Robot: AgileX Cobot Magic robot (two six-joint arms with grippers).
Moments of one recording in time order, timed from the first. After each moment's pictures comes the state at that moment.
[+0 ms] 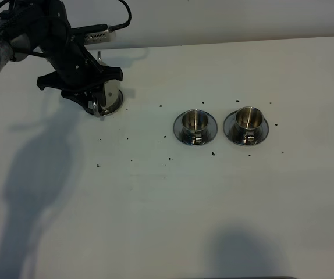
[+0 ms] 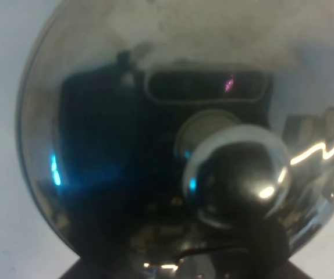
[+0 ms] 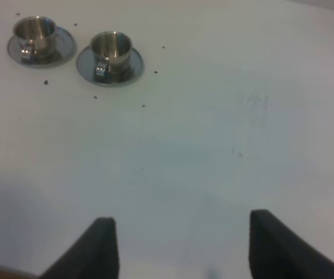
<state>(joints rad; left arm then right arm) -0.19 2.35 -2.00 -0.10 1.07 -0.16 0.10 -0.01 -0.49 0.10 1.08 -0.19</state>
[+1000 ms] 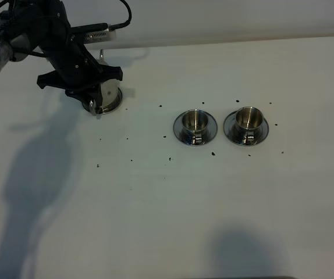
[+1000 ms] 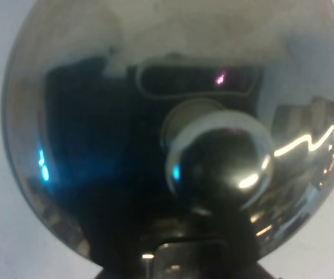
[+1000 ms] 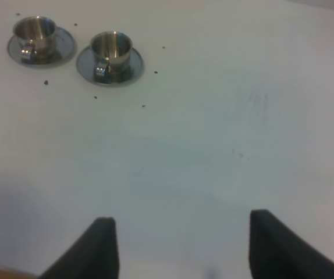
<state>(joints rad) -0.19 2.35 -2.00 -0.10 1.05 -0.14 0.10 -0.01 -0.49 0.10 1.08 -0.19</state>
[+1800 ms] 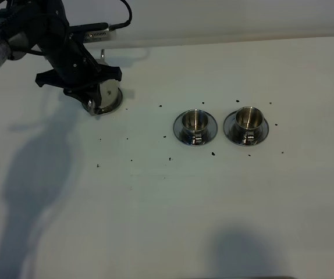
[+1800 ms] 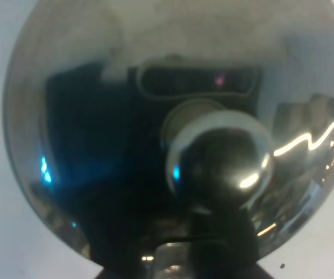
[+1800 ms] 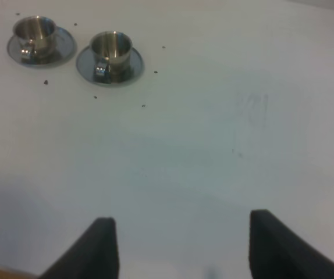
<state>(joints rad) -0.19 2.33 -2.00 -0.10 1.07 -0.11 0.10 -0.01 -0.49 0.10 1.08 -0.19</state>
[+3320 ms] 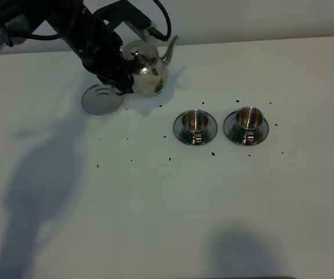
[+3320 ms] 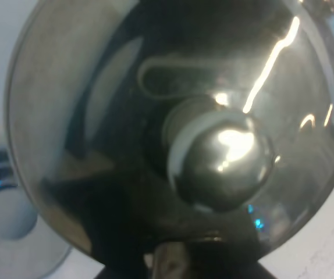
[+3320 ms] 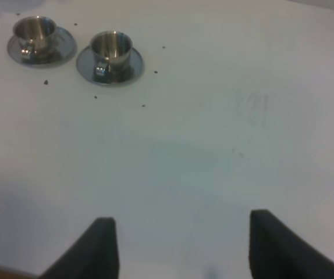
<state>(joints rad) -0.30 2.21 -2.00 -0.24 1.12 0.75 0.10 -0.01 -0.49 0.10 1.08 -0.19</state>
